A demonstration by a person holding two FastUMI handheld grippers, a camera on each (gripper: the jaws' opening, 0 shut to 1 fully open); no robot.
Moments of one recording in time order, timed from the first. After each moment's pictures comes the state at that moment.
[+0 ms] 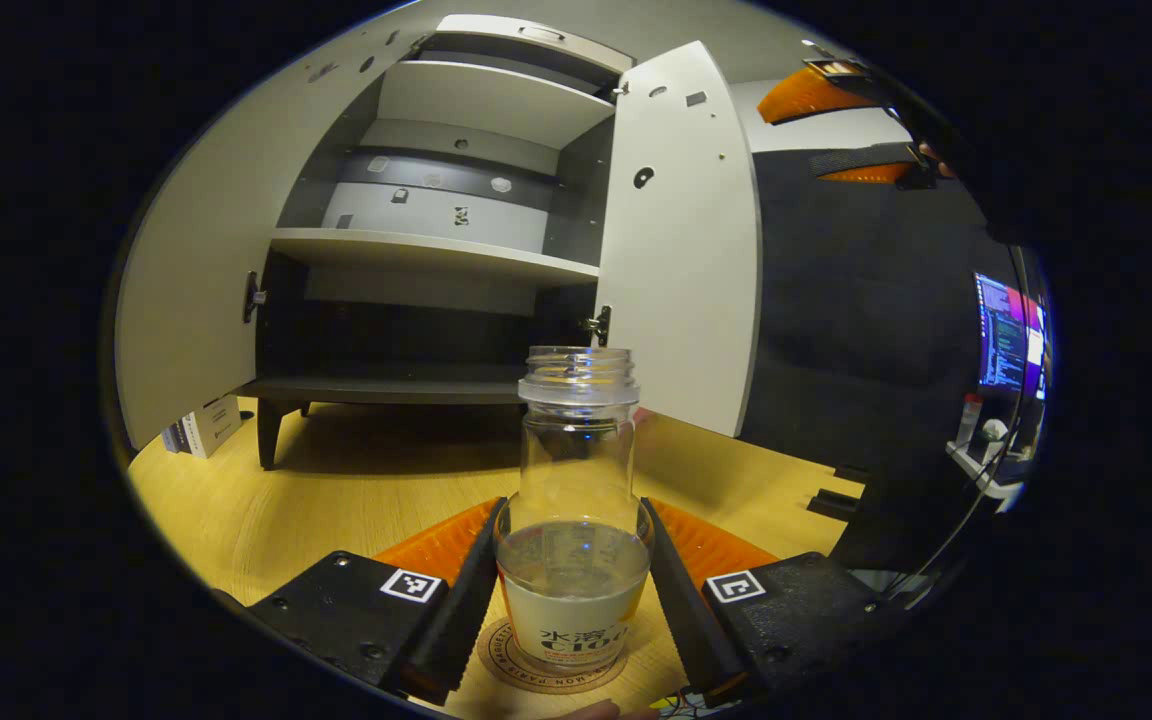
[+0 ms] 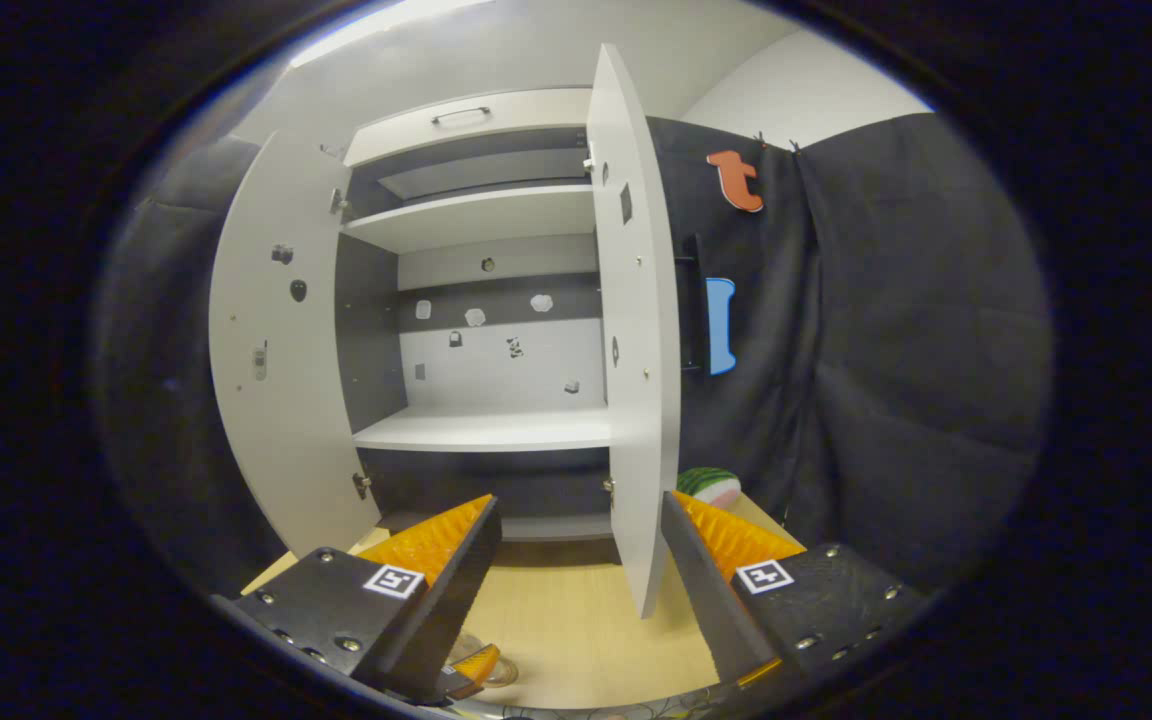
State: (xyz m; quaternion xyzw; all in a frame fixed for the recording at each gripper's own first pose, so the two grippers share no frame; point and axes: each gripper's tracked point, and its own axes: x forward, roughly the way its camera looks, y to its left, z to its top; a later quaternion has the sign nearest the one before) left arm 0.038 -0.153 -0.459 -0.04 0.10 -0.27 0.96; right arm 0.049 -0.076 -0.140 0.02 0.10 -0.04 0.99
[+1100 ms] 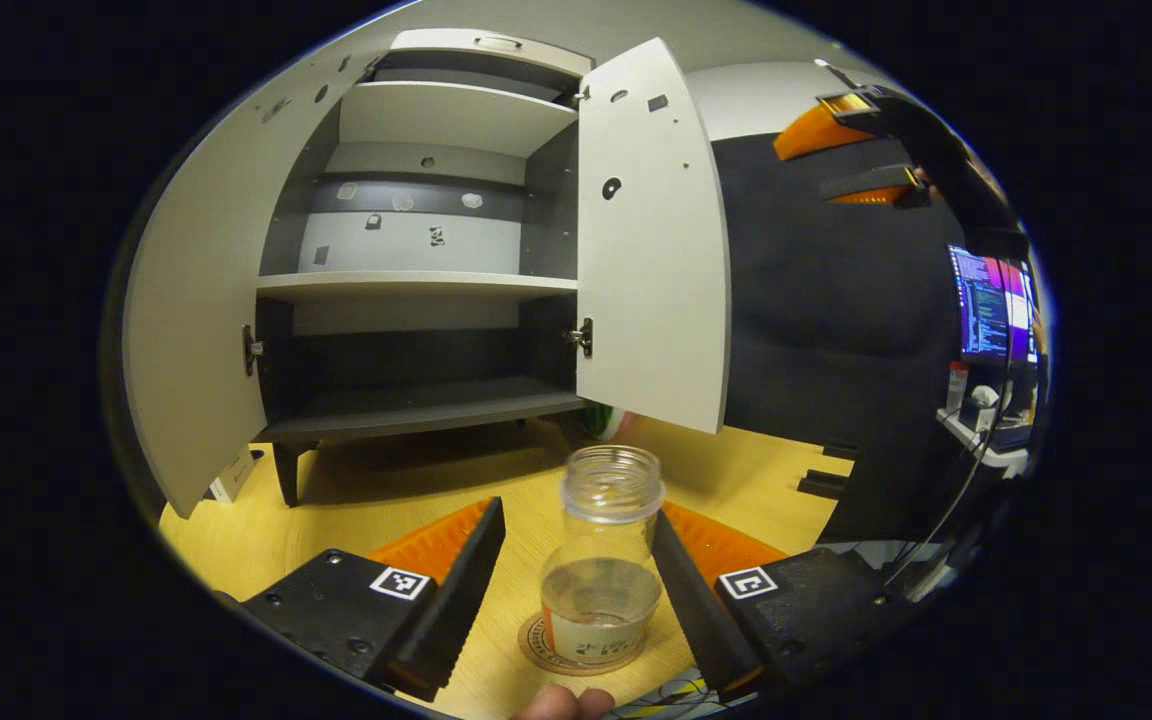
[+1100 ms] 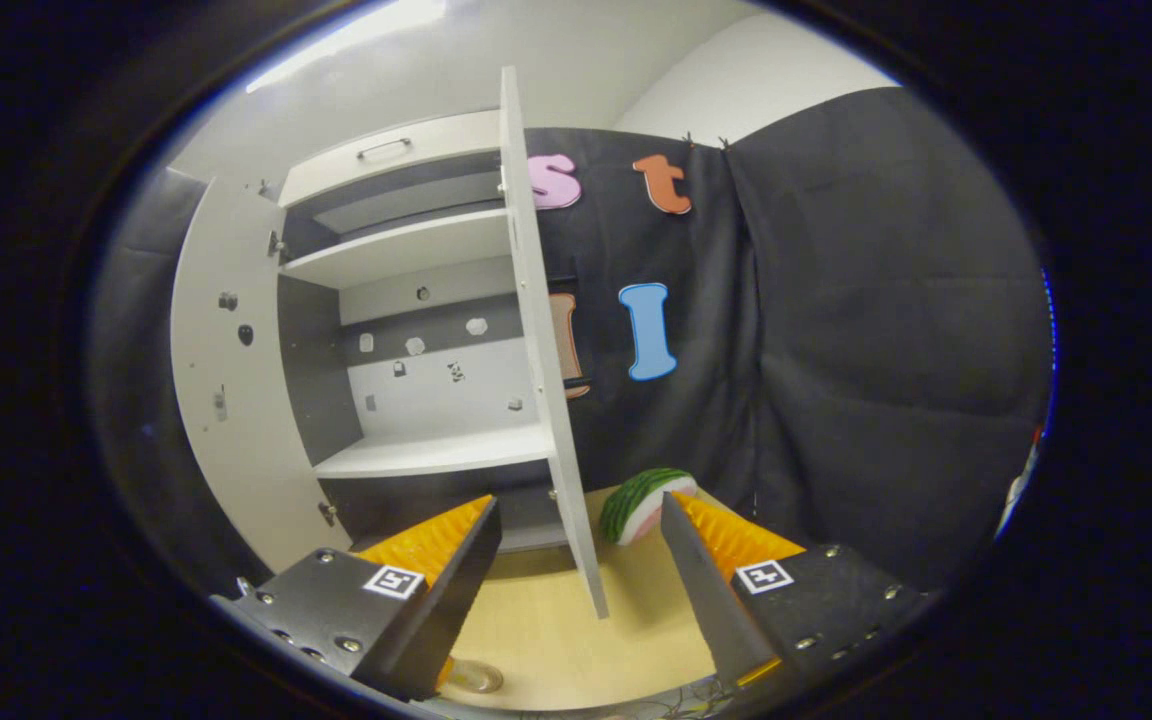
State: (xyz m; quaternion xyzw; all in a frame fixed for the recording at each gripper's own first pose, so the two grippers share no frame) left arm 0.021 -0.129 -0.422 -0.02 0.11 -0.29 0.95; right arm 0.016 -0.144 -0.120 0.07 0.07 -0.11 0.99
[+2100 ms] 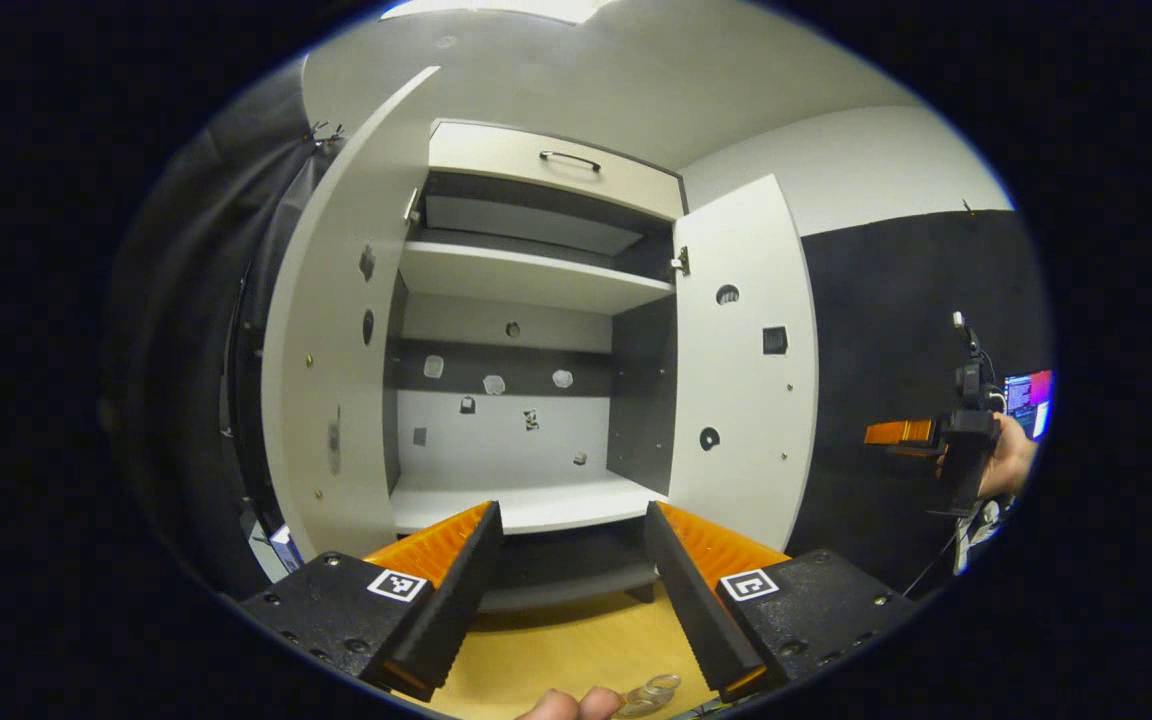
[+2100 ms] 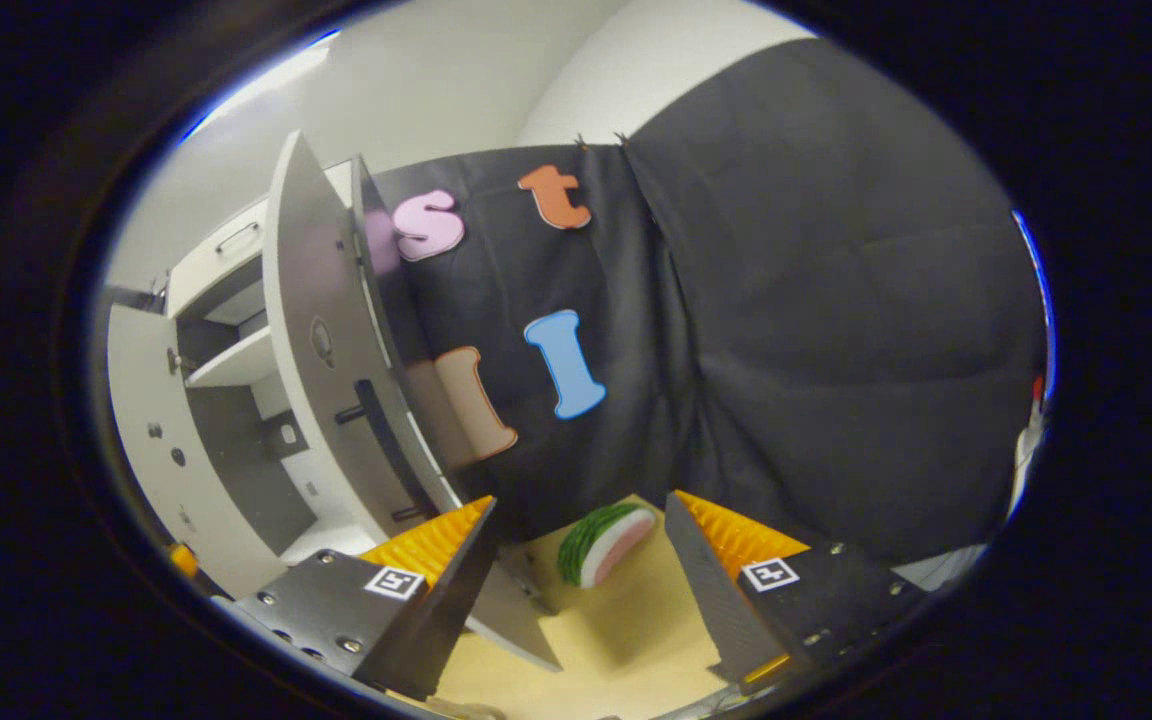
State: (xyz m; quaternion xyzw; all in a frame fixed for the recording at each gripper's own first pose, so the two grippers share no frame) left arm 0.077 -0.016 -0.073 -0.03 0.00 -0.17 0.98; right arm 0.088 -0.293 -0.063 0.11 0.03 -0.17 0.98
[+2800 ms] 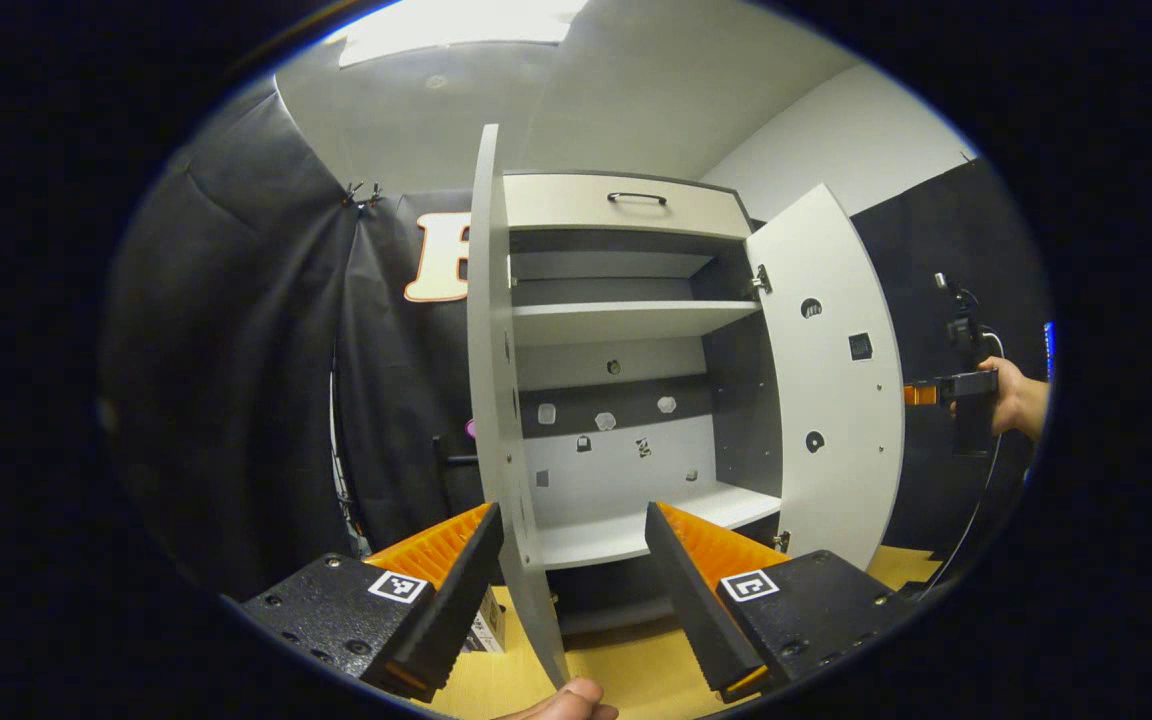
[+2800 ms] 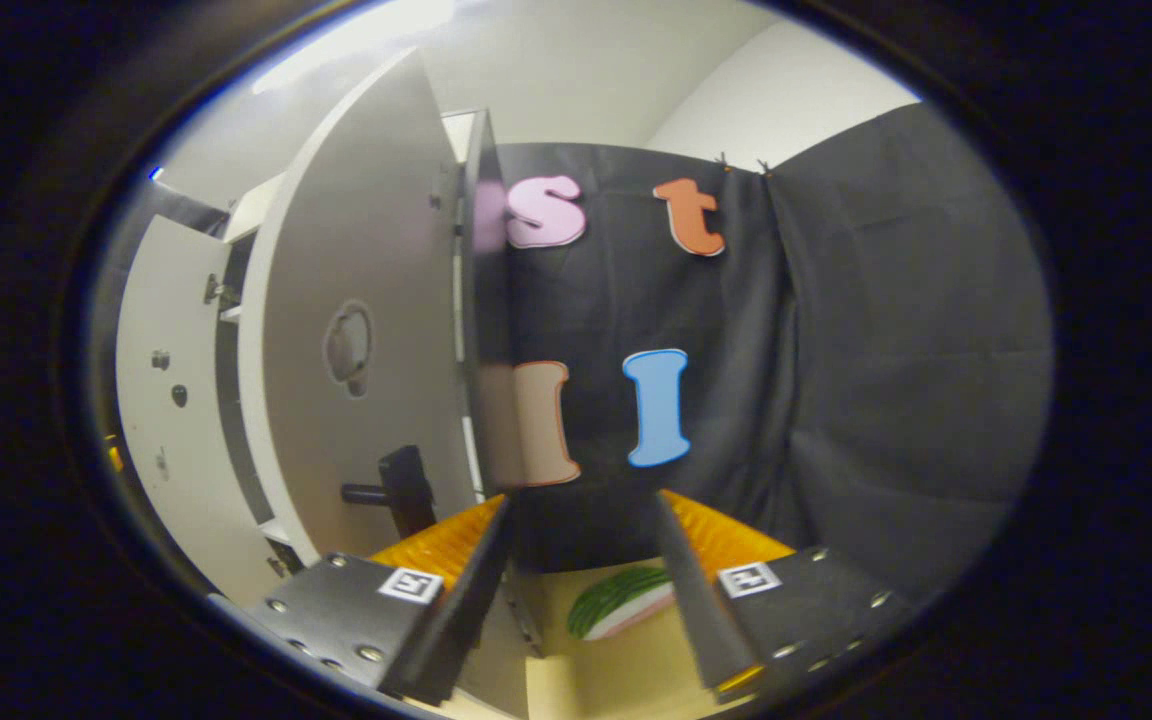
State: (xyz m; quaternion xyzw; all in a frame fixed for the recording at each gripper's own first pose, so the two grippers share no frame) left arm 0.055 0.090 -0.047 0.04 -0.01 -0.06 1.00; right arm 0.202 -0.218 -0.022 0.02 0.02 -0.03 1.00
